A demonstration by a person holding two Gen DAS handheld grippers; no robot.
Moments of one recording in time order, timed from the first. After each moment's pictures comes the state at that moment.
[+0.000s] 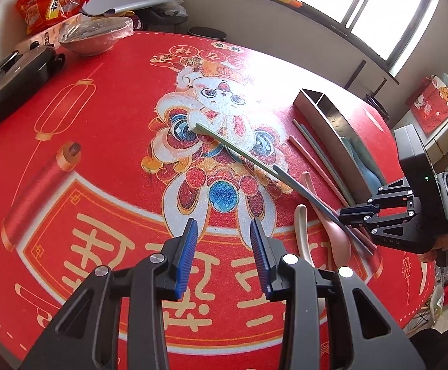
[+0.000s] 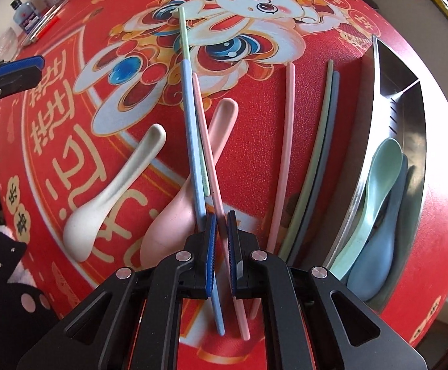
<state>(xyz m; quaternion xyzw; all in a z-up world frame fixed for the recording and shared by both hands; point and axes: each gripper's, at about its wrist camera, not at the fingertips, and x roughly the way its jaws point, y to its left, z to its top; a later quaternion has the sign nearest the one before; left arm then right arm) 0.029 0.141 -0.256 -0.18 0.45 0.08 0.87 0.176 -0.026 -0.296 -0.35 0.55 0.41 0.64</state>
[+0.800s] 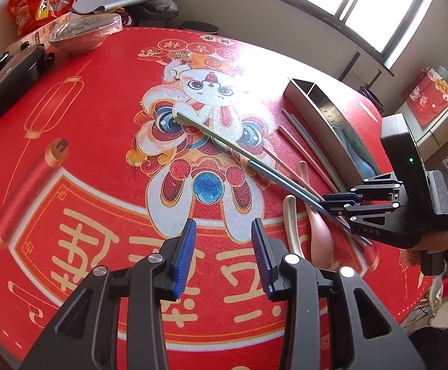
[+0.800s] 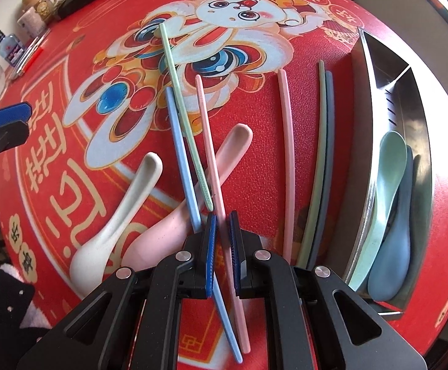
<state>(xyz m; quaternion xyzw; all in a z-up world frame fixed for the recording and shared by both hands) 0.034 0.127 -0.260 -0.17 0.47 0.07 0.87 0.183 -0.016 -0.303 -0.30 0.55 0.38 0.68</state>
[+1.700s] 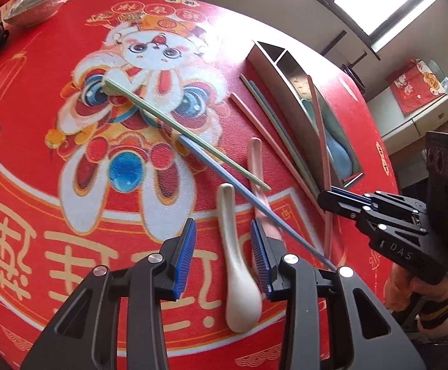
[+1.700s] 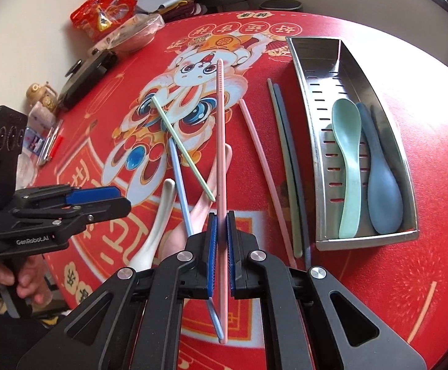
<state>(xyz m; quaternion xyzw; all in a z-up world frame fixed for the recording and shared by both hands) 0.089 0.083 -0.285 -0.23 0.53 -0.01 0.82 0.177 -0.088 -0.266 -0.08 0.53 0.39 0.75</state>
